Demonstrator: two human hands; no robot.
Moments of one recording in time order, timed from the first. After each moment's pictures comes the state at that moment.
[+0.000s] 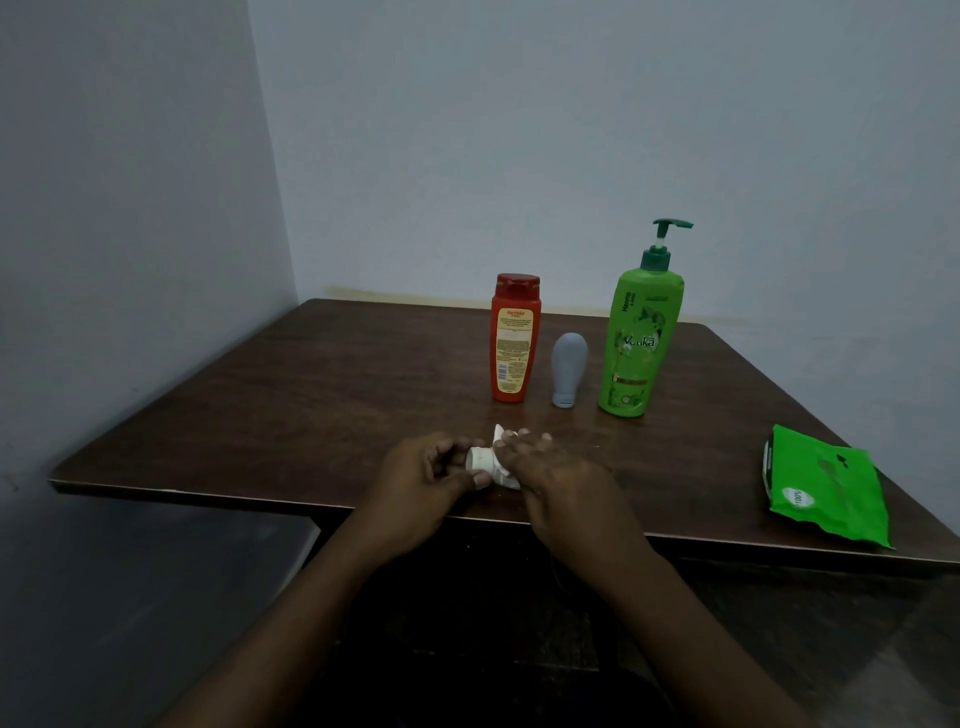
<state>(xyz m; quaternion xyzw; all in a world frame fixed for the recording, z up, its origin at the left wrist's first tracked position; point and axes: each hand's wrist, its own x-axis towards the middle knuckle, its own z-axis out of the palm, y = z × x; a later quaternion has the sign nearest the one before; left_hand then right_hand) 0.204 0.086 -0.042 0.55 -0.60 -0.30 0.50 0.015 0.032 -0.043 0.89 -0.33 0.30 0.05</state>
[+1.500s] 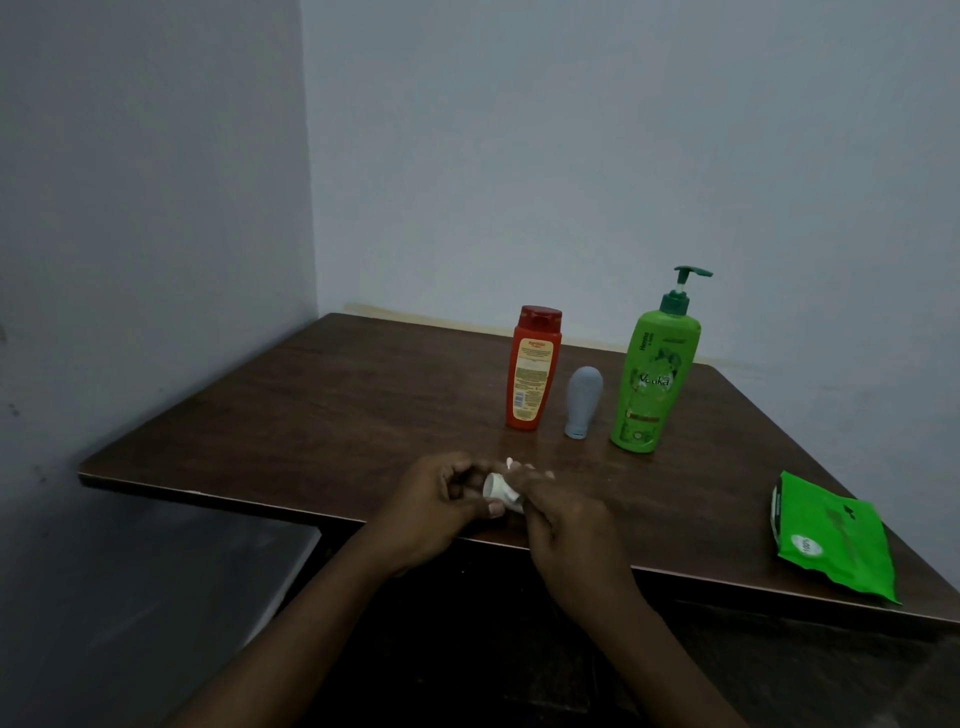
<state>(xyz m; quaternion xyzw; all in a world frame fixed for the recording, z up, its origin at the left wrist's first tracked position) 0.209 0.089 -0.038 0.51 -0.60 -0.34 0.51 0.028 0.054 -0.044 0.84 -0.34 0.42 -0.06</state>
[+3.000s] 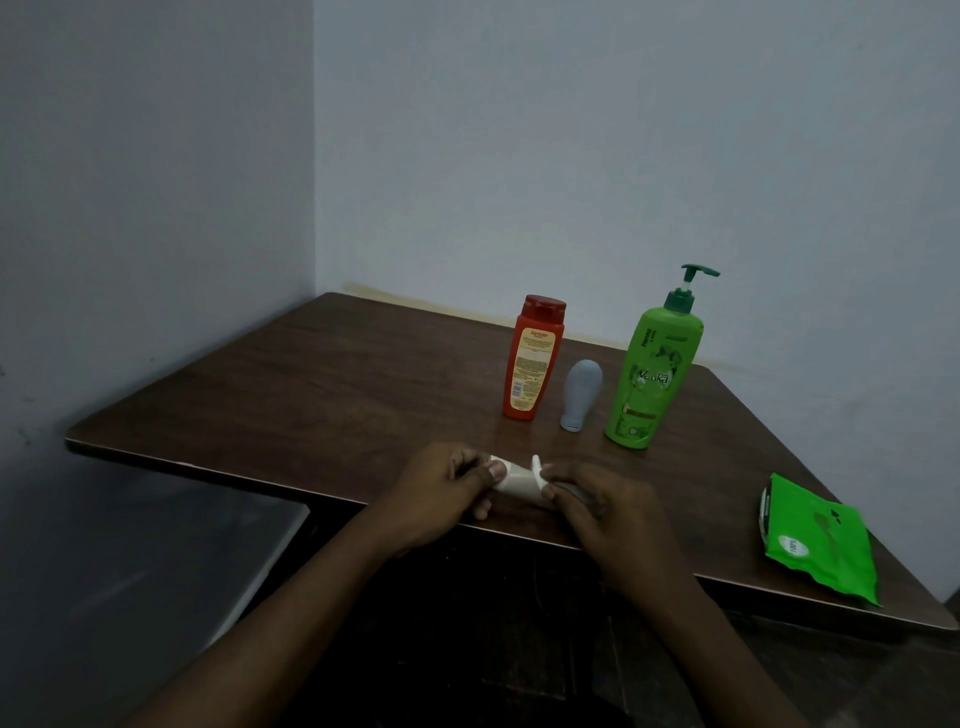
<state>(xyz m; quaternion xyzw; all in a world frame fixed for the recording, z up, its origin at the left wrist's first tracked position) 0.203 0.082 -0.034 0.56 -0.58 -0.35 0.48 -0.016 0.043 -0.017 0.86 -0.34 0.38 -0.08</state>
